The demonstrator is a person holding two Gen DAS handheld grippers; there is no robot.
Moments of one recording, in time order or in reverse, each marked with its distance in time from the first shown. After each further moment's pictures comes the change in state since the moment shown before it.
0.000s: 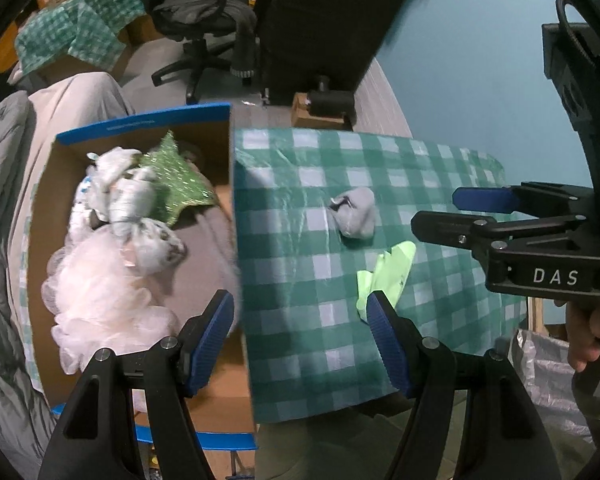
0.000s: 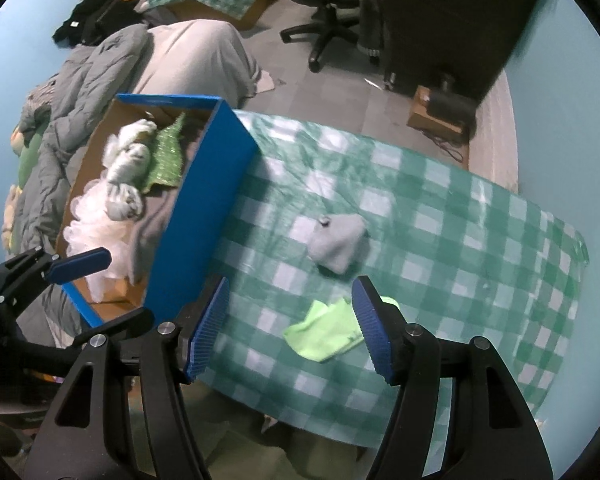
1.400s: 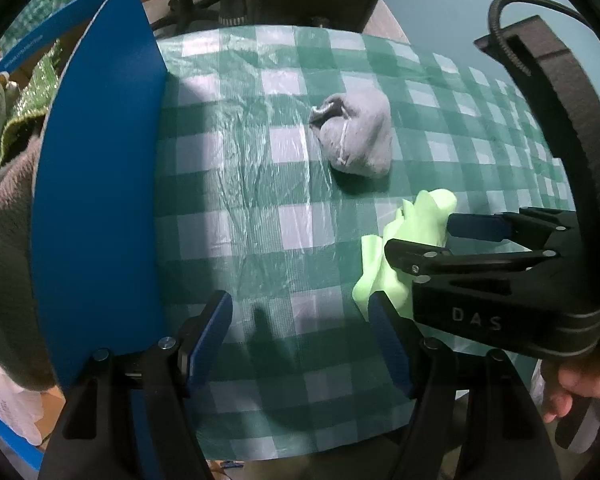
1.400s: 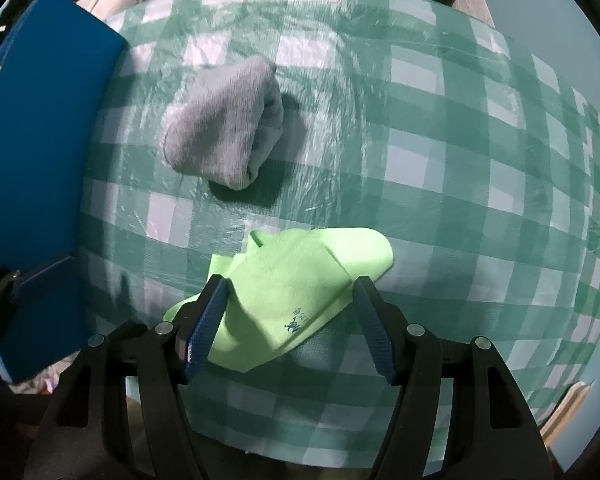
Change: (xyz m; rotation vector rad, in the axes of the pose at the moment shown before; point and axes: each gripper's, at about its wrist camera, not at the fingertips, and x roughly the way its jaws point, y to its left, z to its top) left arm 0.127 -0.031 -0.019 0.009 0.153 0.037; right arm 0.134 -0.061 -0.054 0.164 0.203 -0.086
